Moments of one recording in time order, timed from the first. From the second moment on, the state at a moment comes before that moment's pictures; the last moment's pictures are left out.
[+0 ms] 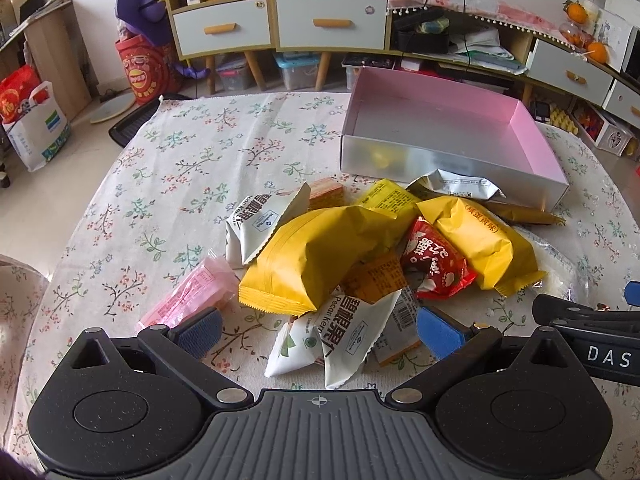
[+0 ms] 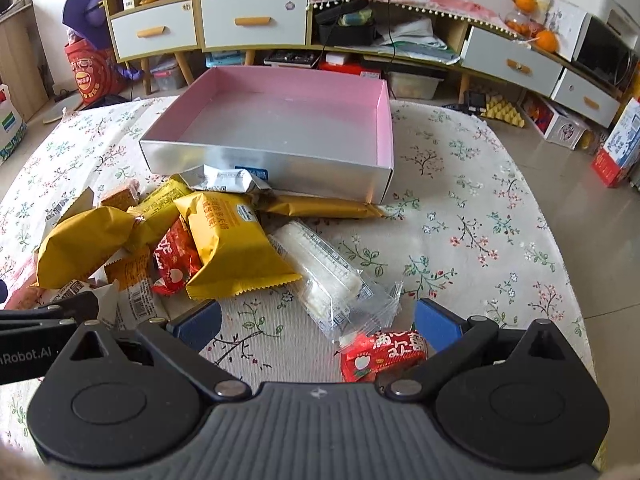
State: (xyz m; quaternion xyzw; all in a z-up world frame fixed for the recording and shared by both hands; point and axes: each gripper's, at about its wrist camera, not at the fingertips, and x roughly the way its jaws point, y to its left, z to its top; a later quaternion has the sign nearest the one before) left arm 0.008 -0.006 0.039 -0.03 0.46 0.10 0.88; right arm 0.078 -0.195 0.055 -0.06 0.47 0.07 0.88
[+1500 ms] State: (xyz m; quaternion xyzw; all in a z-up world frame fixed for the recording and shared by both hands) left arm 0.007 -0.010 0.036 -0.03 0.46 0.09 0.88; right arm 0.078 -0.196 0.053 -0.05 0.48 0.06 0.88
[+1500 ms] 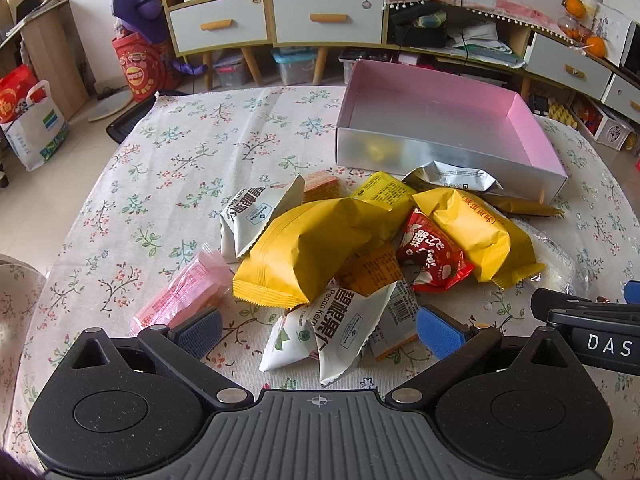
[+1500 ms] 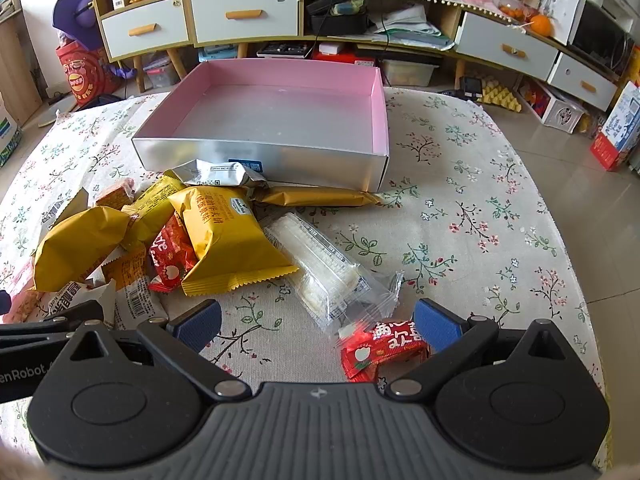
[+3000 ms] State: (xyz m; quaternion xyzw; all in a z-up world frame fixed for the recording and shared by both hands) left arm 0.013 0.011 0.038 -0.03 0.47 0.01 0.88; right arm 0.089 -0.197 0.052 -0.02 0.52 0.08 0.85
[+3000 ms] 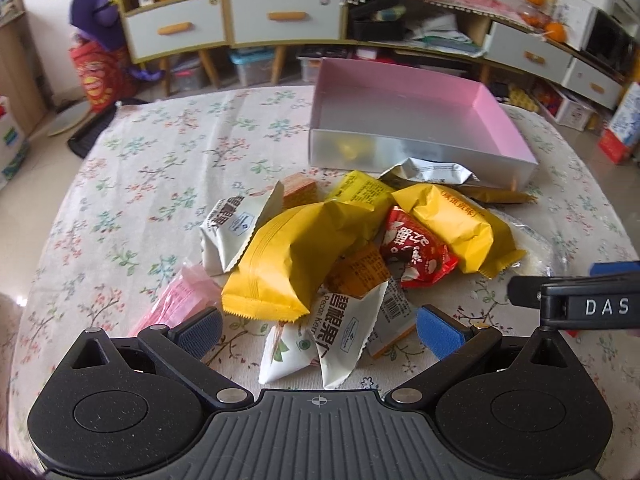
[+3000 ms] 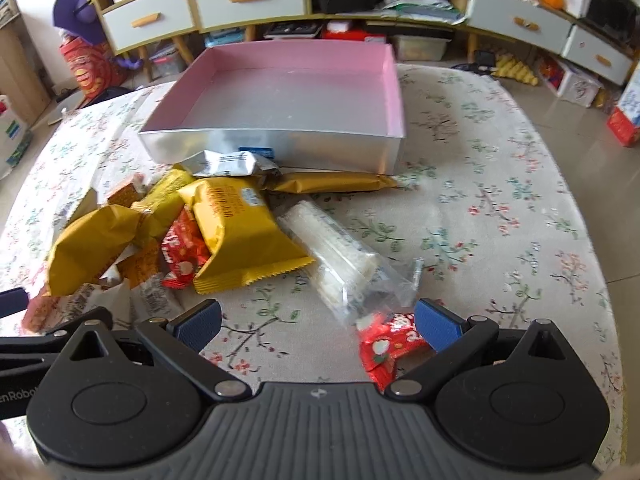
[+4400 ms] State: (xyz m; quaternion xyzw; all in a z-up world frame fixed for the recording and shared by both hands) left arm 0.070 0.079 0.033 -0.12 0.49 -0.11 0.86; right arm 0.151 -0.191 0.042 0.10 0.54 0.20 0.81
